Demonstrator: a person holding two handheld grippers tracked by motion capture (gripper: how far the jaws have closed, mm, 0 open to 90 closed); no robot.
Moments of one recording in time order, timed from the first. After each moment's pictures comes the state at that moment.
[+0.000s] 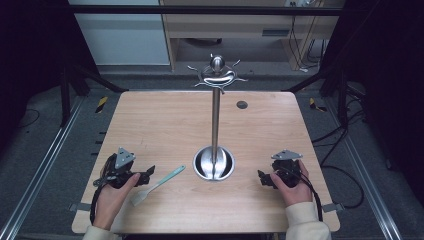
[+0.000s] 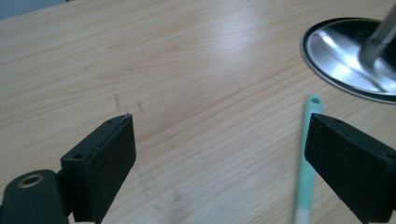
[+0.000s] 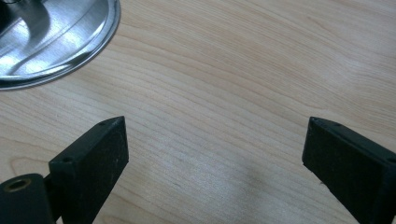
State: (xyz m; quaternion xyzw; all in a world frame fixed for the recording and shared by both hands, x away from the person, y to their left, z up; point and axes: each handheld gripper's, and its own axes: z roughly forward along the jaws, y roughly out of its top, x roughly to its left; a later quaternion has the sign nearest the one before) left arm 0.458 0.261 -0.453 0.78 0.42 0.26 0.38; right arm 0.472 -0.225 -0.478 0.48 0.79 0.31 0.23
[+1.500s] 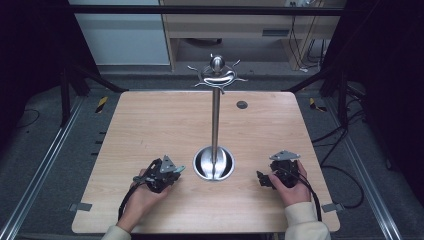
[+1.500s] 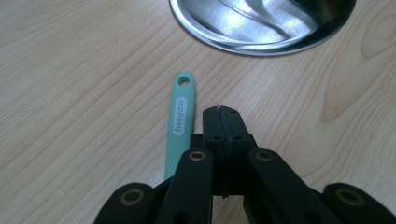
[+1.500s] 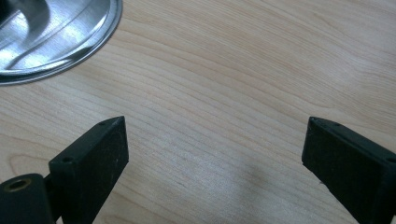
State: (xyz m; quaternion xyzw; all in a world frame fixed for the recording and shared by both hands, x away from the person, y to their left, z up) left arm 0.468 0.175 -0.483 0.89 0.31 0.17 0.31; right arm 0.472 -0.222 -0.480 0.48 0.79 0.30 0.23
